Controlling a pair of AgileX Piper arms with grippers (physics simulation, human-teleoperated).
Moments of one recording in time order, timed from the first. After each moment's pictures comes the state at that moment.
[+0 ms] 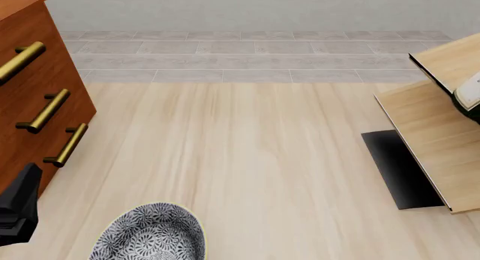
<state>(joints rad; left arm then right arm) 0.02 0.00 0.00 0.00 -0.04 -0.43 0.85 -0.99 0.23 0.31</state>
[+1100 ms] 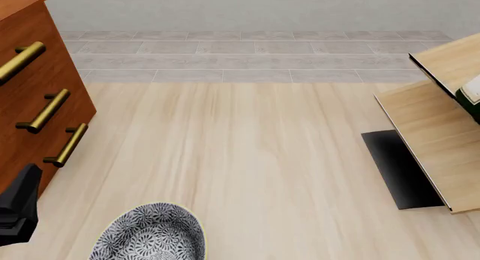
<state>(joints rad) 0.02 0.00 0.00 0.01 -0.03 -0.56 1.02 -1.01 0.12 0.31</state>
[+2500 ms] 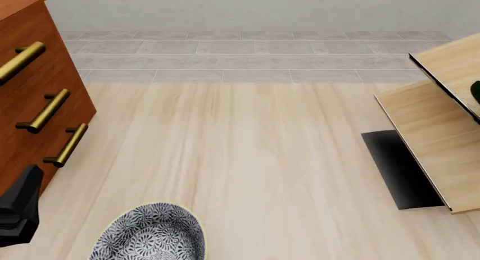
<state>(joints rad) 0.02 0.00 0.00 0.02 -0.03 -0.68 1.30 -1.19 0.15 0.28</state>
